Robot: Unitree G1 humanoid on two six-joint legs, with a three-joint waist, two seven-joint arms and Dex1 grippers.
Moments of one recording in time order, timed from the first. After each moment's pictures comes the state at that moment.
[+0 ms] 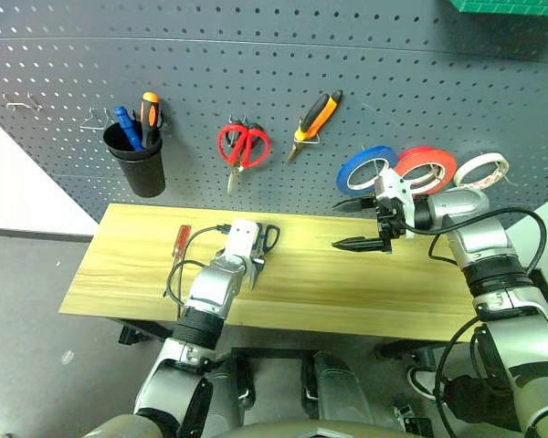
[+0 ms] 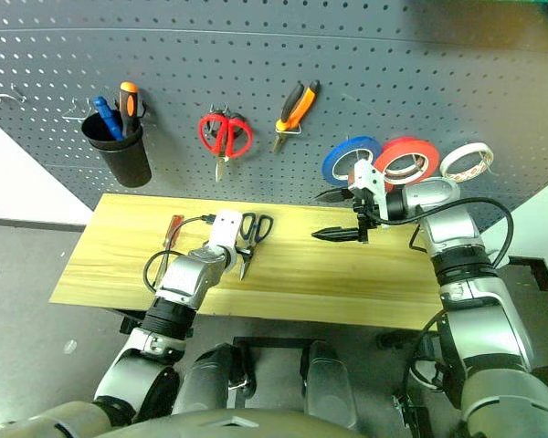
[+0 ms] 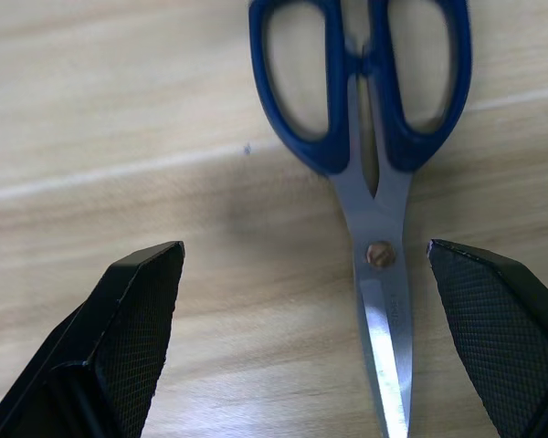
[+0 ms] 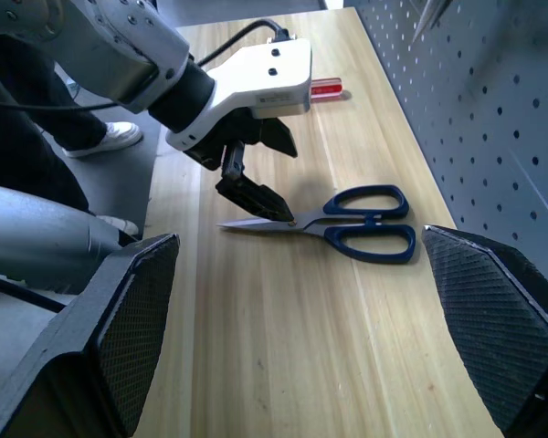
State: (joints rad) left arm -0.51 -0.03 -0.09 0.30 0.01 0.92 0.06; right arm -0.74 -0.64 0.15 0.56 0.26 0.09 1.46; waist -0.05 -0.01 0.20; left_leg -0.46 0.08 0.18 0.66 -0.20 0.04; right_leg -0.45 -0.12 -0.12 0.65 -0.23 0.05
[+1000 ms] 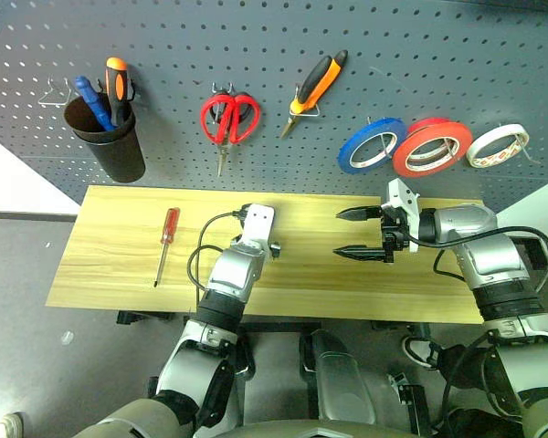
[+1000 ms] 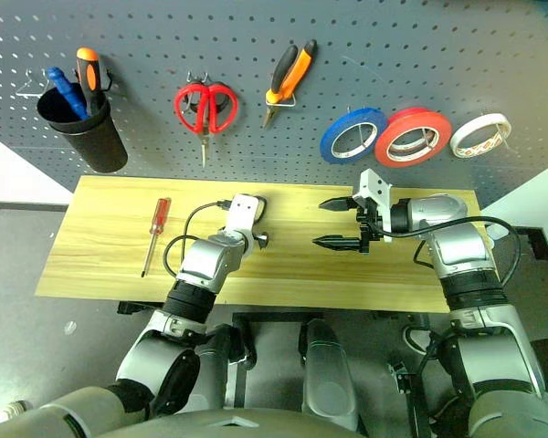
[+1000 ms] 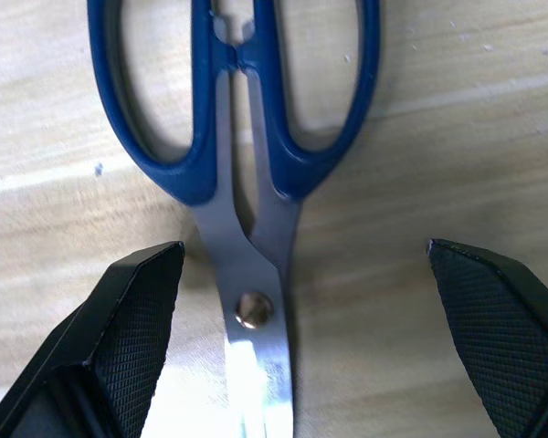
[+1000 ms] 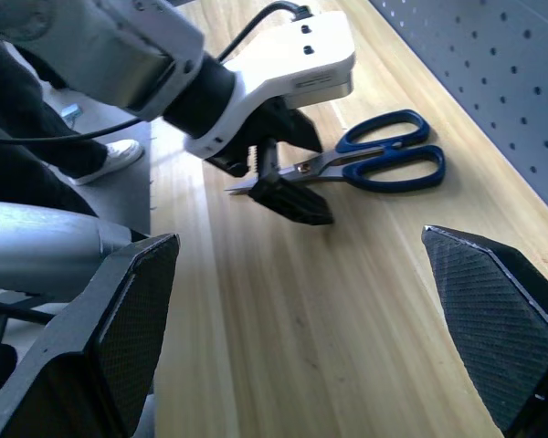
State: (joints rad) left arm -0.59 -0.14 -0.09 0.32 0.04 0.97 0.14; right arm -0.59 -0.66 0.09 0.32 0.29 0.24 1.35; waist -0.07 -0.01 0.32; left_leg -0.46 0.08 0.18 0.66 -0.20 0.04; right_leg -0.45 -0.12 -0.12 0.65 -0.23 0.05
